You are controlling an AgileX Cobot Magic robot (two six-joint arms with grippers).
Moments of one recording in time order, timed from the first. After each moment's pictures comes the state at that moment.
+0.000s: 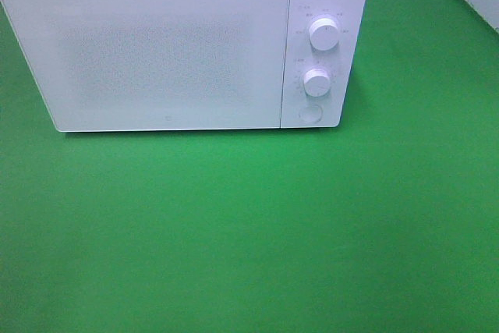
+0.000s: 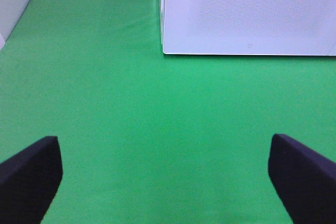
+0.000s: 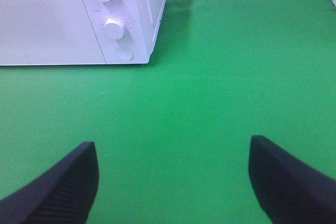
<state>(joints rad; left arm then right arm) 0.06 0.00 -0.52 -0.15 1.08 0.10 0.15 0.00 -0.49 -0.02 0.95 0.08</state>
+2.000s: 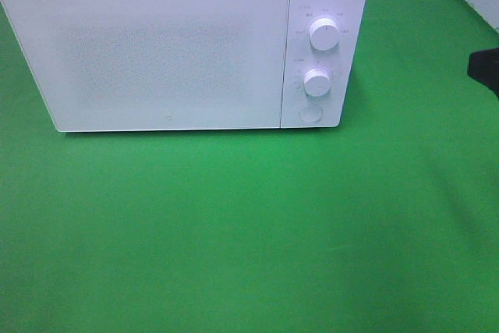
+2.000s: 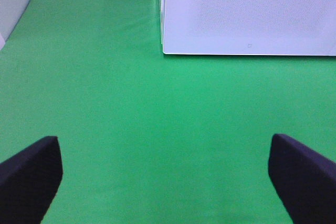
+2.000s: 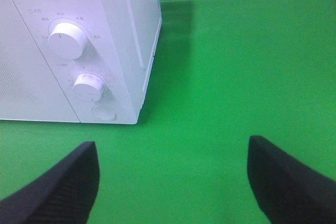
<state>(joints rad) 0.06 0.00 -0.52 -0.15 1.08 0.10 0.15 0.90 -0.47 -0.07 0.05 0.09</state>
